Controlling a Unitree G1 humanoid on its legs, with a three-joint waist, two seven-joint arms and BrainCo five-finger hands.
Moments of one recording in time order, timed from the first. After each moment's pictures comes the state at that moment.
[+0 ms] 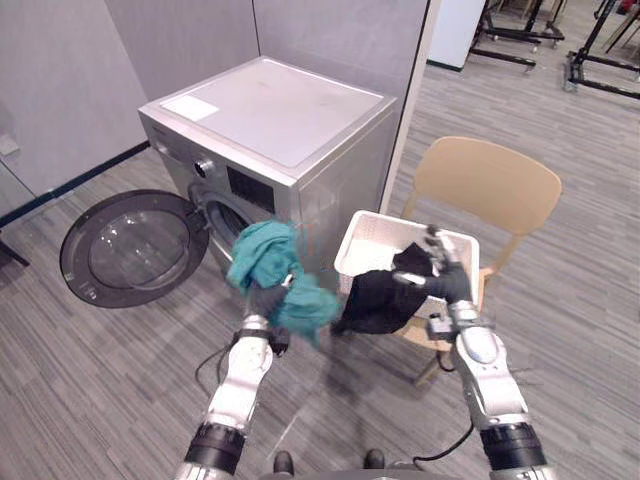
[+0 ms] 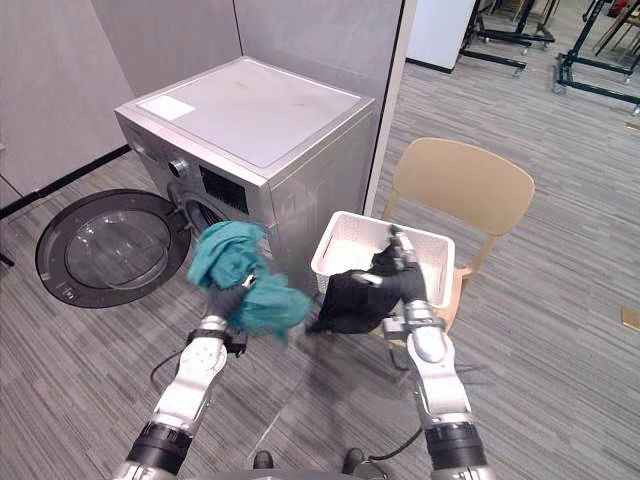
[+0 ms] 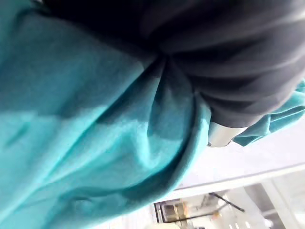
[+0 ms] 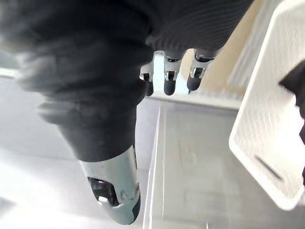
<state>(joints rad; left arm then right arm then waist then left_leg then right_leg) 0.07 0.10 0.01 0.19 0.11 -0.07 0.24 0.08 -0.13 -0.14 0.02 -0.05 -0.06 -0.10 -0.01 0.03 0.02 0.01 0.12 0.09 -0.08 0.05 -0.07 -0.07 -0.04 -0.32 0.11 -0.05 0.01</state>
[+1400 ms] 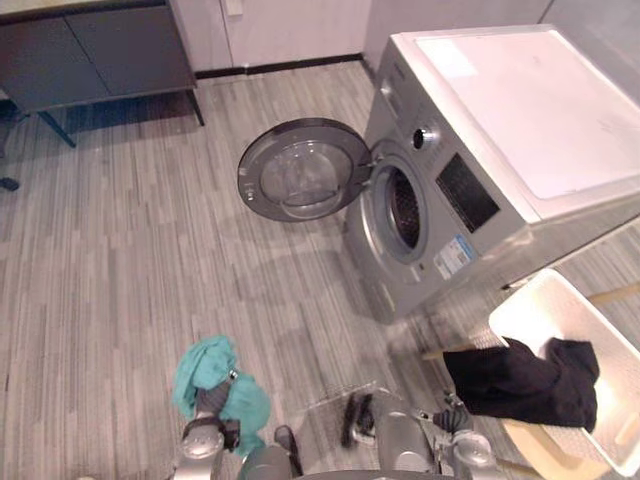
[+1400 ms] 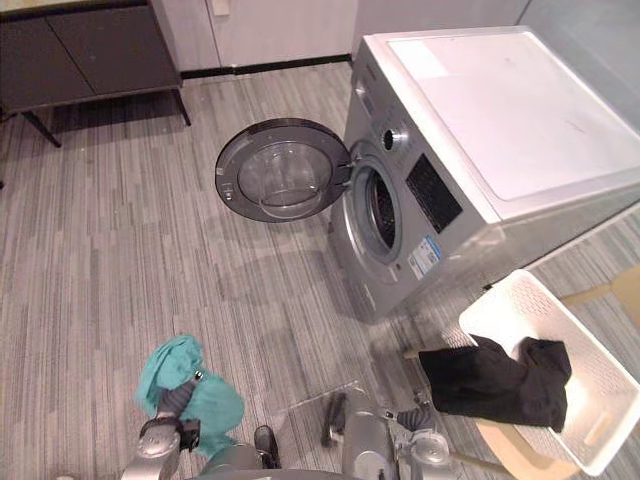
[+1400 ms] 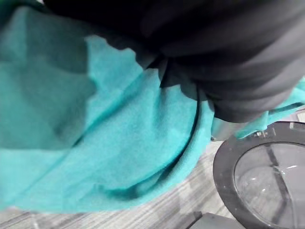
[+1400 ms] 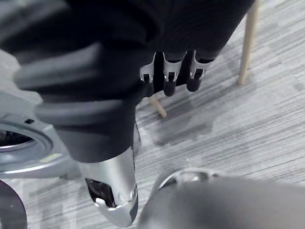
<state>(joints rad) 0.11 0.10 0.08 0.58 0.12 -0.01 0.18 0.11 -0.05 -0.19 0.76 -0.12 0.02 -0.14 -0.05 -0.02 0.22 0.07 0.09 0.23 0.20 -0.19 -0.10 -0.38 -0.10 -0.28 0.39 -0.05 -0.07</state>
